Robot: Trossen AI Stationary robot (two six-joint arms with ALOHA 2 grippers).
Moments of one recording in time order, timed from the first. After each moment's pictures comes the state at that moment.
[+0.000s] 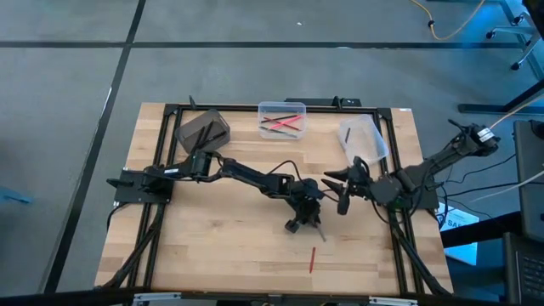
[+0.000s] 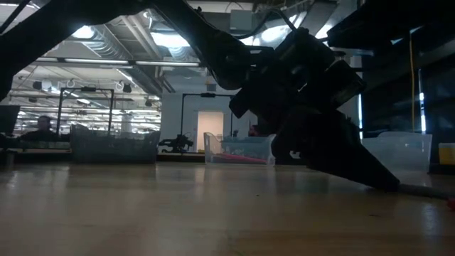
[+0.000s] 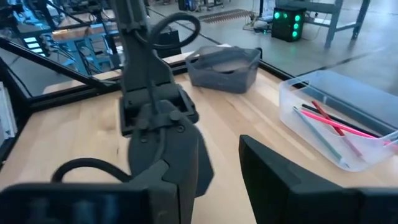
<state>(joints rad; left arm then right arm) -0.04 2.46 1.71 0.03 0.45 0.42 0.50 0.91 0.48 0.11 0.83 0.39</state>
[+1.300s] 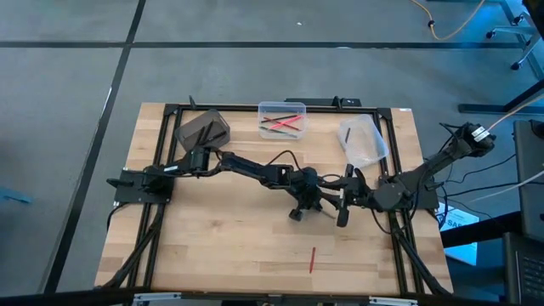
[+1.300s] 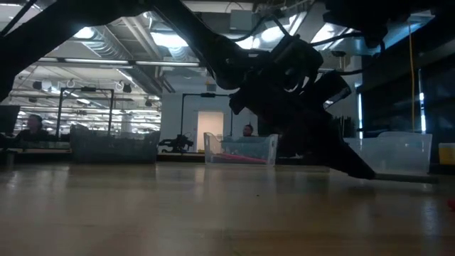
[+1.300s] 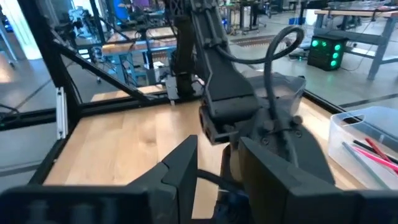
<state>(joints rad) 0.00 2.42 1.70 0.06 0.36 0.37 0.56 1.03 0.48 0.39 0.77 0.23</state>
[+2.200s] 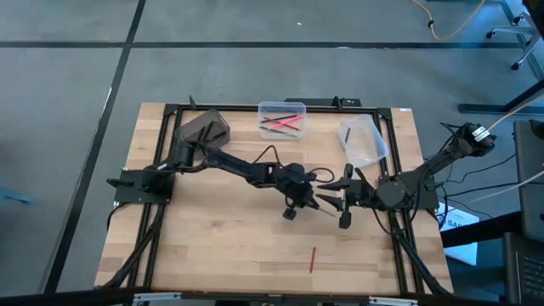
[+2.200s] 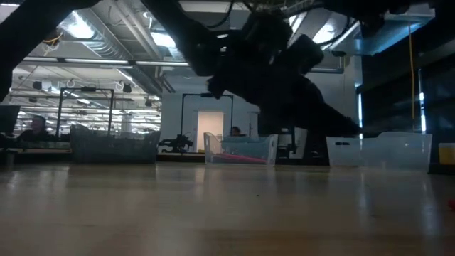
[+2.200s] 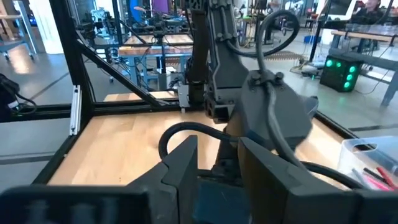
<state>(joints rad) 0.00 2.24 1.45 0.30 0.38 0.29 0.56 1.02 0.48 0.44 0.70 0.10</state>
